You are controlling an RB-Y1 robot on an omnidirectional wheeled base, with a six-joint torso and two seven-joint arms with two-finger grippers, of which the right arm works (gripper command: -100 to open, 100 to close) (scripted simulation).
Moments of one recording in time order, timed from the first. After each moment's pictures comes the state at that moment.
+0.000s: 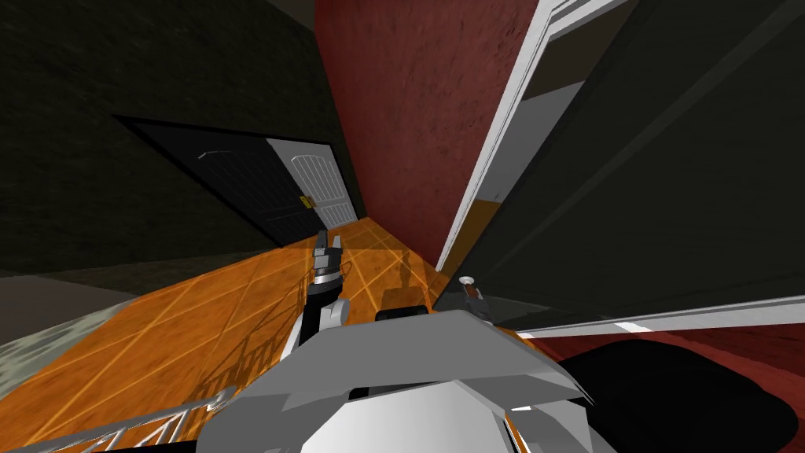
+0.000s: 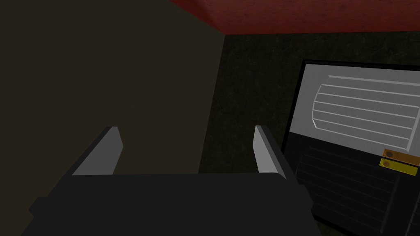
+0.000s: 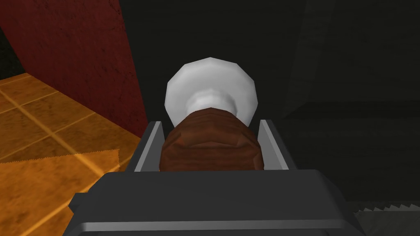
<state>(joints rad) 0.50 -0.38 0.18 -1.04 -0.53 -1.02 -1.59</state>
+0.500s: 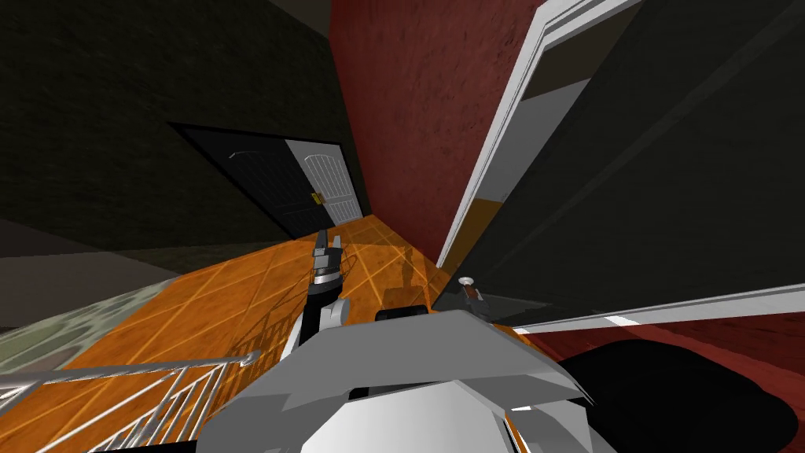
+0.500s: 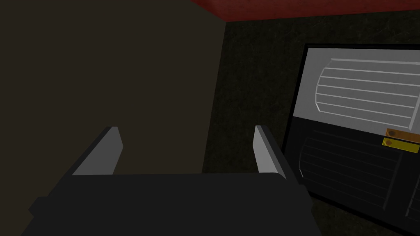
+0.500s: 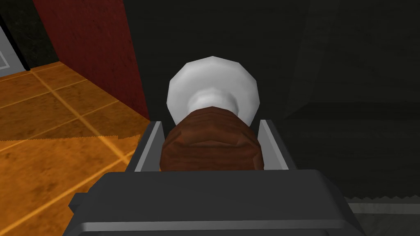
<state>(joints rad) 0.50 -0.41 0.21 -1.02 -0.51 -1.06 -1.62</state>
